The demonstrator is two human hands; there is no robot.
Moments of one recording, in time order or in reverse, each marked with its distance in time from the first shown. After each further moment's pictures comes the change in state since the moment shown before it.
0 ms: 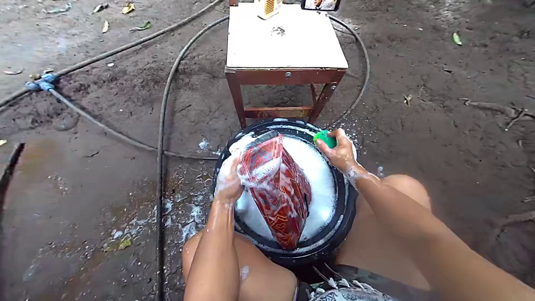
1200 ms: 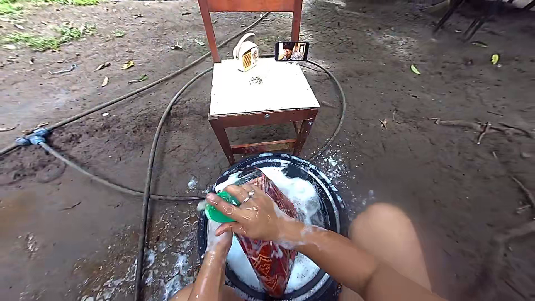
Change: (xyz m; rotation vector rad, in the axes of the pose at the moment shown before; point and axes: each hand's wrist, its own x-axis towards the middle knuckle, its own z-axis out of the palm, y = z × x) left_hand -0.006 -0.032 0.011 0.252 0.275 0.137; right_hand -0.021 -0.170 0.065 0.051 0.054 -0.824
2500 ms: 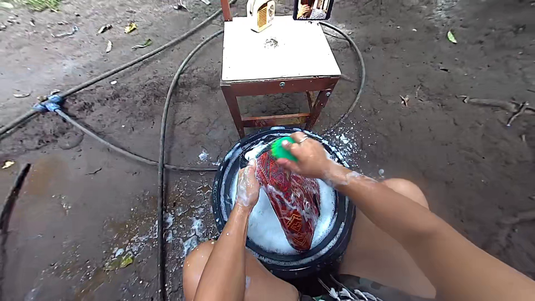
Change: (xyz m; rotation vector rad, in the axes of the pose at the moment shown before) left_hand 0.022 -0.005 0.027 -0.062 -0.200 -0.036; right_hand -0.026 0.079 -0.048 -0.140 -0.212 0.075
